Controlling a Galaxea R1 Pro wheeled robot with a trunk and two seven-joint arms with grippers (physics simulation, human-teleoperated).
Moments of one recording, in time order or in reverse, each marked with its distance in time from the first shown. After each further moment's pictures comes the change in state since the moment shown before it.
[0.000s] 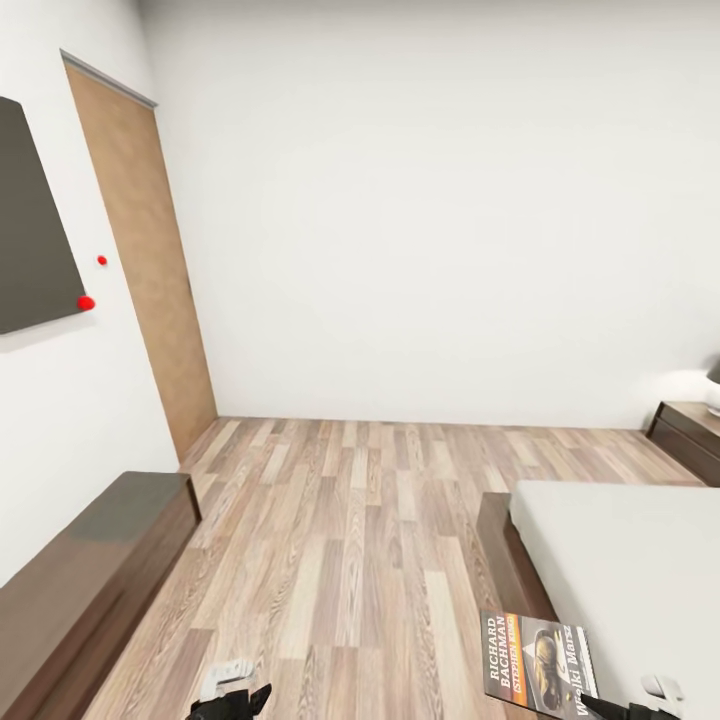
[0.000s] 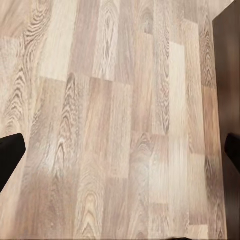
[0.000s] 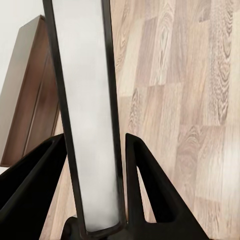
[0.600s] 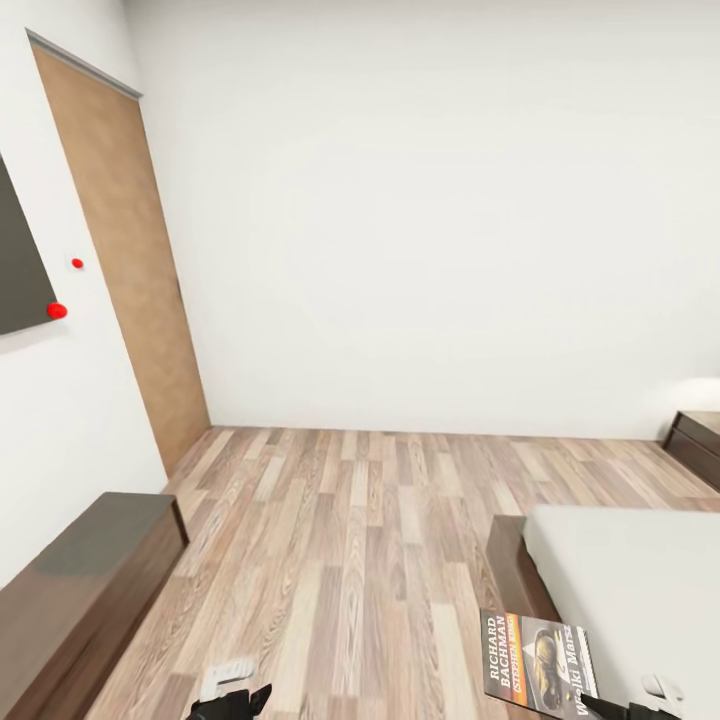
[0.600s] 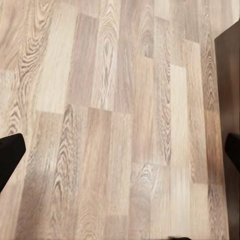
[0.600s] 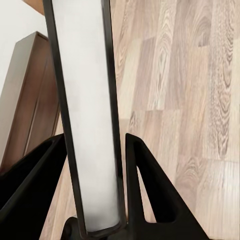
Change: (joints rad) left arm 0.000 -0.001 -0.002 0.000 -0.002 -0.001 0.000; right arm 0.000 0.000 0.000 0.000 -0.001 0.000 0.000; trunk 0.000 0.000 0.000
